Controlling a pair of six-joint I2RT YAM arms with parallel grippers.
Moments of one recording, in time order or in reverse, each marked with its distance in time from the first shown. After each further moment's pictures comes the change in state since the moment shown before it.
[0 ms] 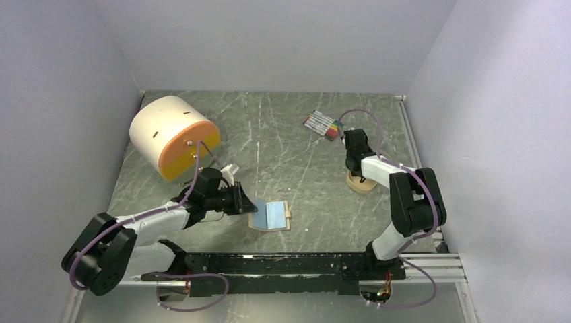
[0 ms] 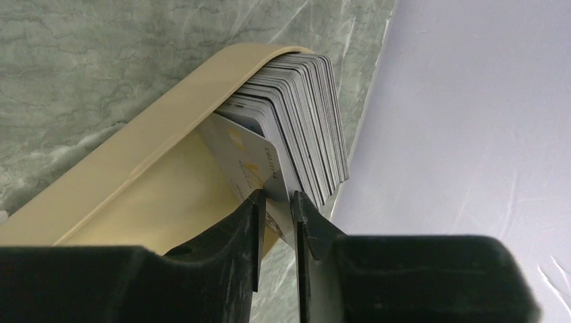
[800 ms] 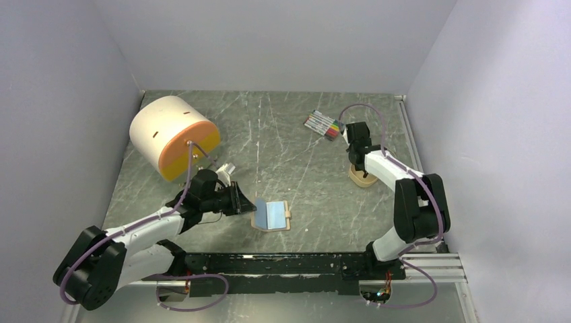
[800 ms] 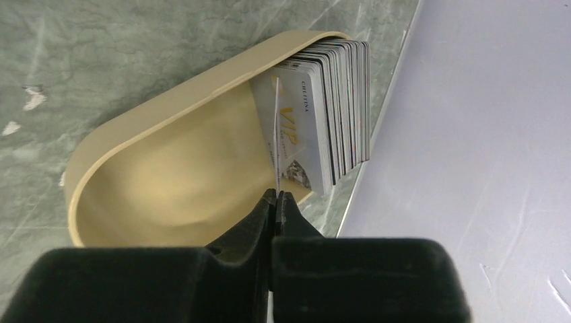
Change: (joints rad) left arm 0.000 -0.109 -0.026 -0.023 -0.016 -0.041; right arm -0.003 -0.057 0.084 -0.177 -0.102 0.056
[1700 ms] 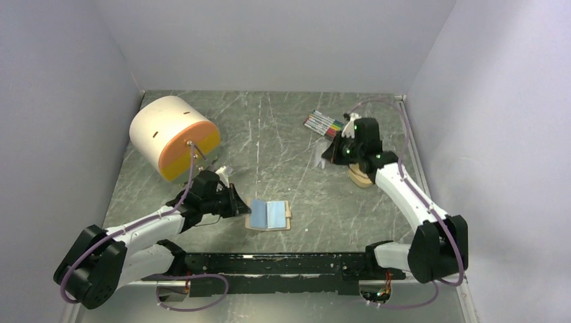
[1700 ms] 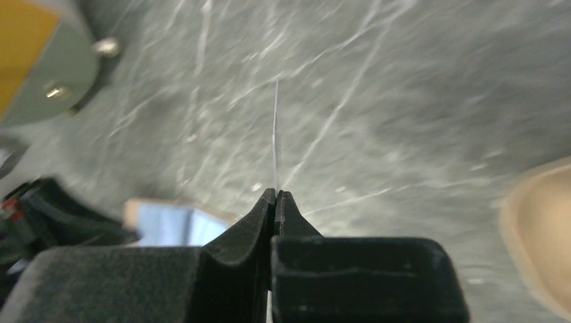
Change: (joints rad) left arm 0.000 0.003 0.010 -0.112 -0.092 0.017; right arm 0.046 -0.269 0.082 -0.074 -0.803 0.790
